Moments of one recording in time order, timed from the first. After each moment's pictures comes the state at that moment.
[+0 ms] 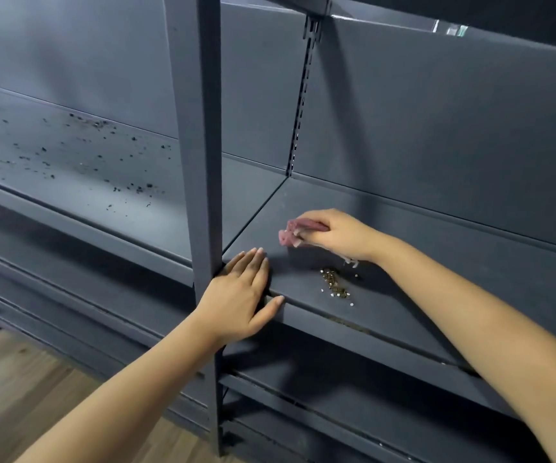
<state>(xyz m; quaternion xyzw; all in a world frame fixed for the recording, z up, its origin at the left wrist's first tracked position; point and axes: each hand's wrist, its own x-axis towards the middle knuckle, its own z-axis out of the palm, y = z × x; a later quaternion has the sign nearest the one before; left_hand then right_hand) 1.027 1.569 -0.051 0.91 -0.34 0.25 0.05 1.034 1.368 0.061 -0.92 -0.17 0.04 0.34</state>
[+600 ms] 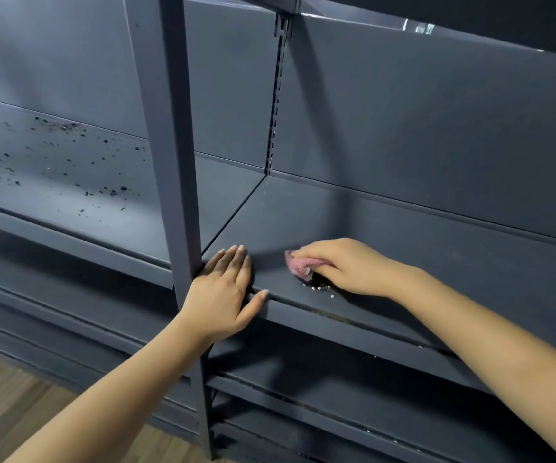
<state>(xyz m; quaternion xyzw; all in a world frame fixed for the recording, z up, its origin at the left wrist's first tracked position) 1.030 1.563 -0.055 0.91 -0.33 0.25 0.05 0.989 1.332 0.036 -0.97 -0.21 -0.01 0.13</state>
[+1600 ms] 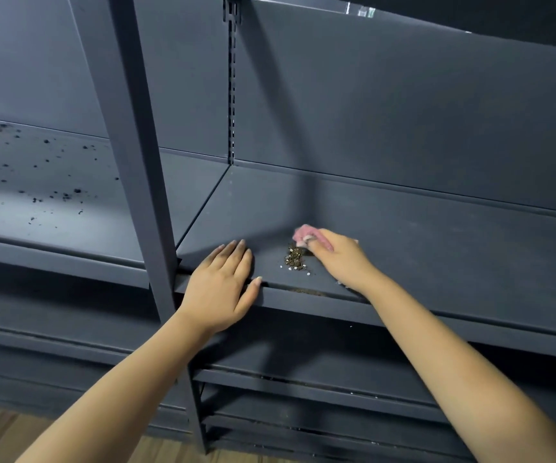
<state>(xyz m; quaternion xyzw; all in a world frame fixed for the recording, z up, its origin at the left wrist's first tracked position) 1.024 1.543 -0.054 0.87 -0.40 0.26 0.09 0.957 1.330 0.001 -0.93 0.14 -0.09 0.32</state>
